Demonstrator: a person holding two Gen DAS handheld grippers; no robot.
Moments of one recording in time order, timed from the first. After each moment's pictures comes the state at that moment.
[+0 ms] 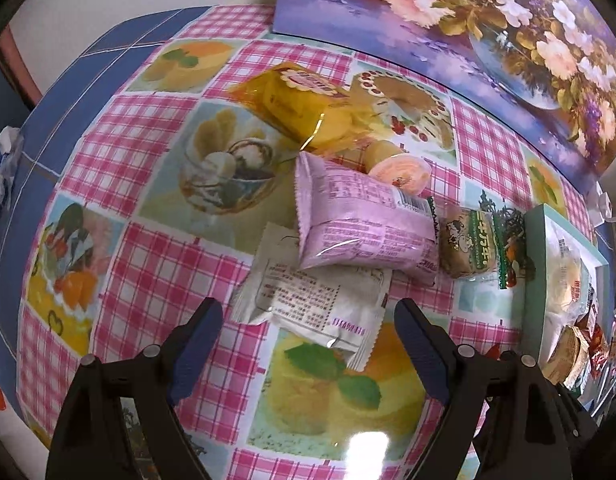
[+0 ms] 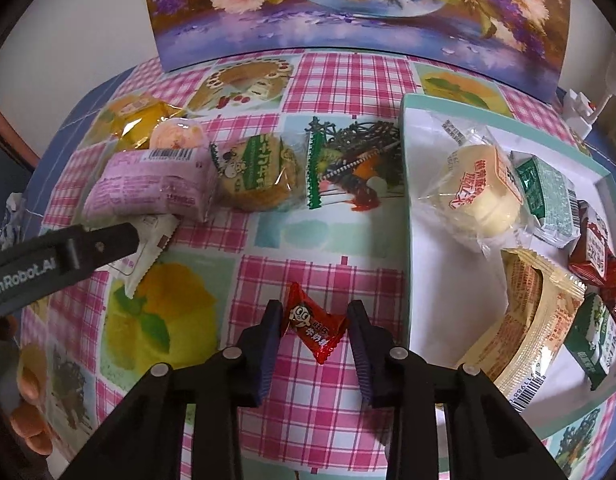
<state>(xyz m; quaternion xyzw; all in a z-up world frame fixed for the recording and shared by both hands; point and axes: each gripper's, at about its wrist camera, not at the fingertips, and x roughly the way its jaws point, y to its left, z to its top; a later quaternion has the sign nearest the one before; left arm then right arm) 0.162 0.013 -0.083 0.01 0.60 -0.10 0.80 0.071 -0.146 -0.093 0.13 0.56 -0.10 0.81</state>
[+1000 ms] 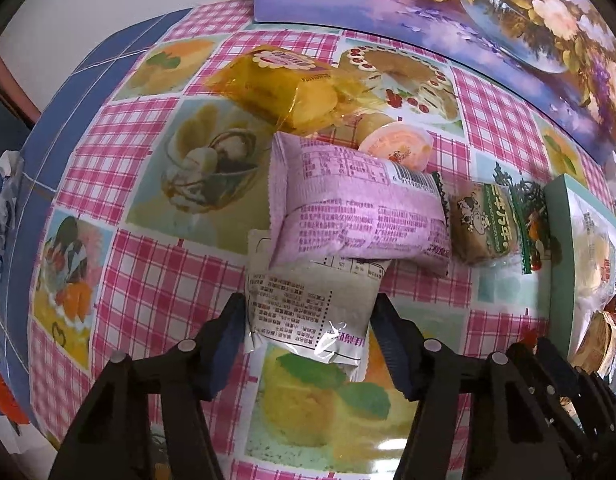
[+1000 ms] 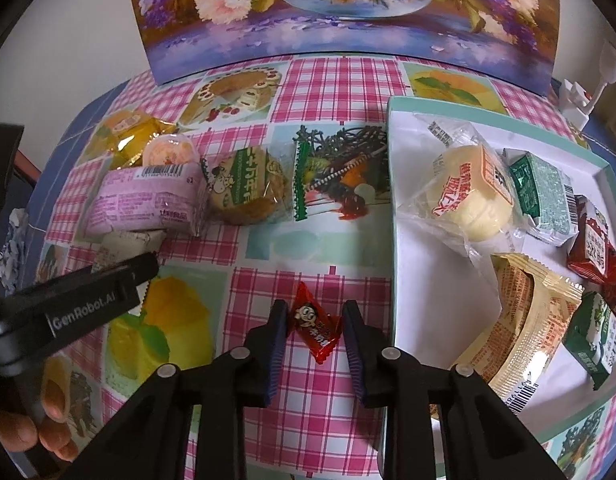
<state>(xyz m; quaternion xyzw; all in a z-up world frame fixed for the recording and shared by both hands) 0.173 -0.005 -0.105 0.06 0.60 -0.09 0.79 0.071 -0.156 -0.092 0.16 0.55 -0.11 0.81</state>
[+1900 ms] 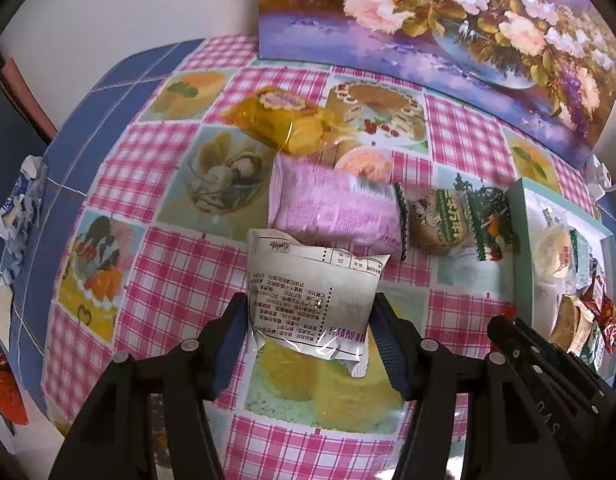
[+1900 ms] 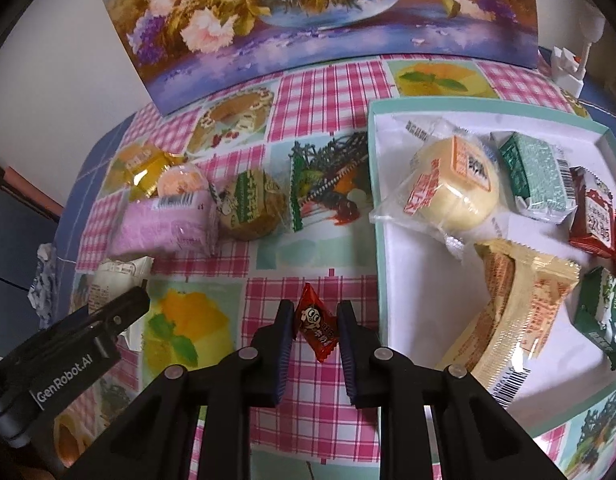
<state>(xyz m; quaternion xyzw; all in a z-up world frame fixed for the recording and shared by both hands) 0.123 -0.006 -0.047 0.06 0.56 -0.09 0.82 0.059 -0.174 -0.079 0.23 0.53 -0.09 0.81</state>
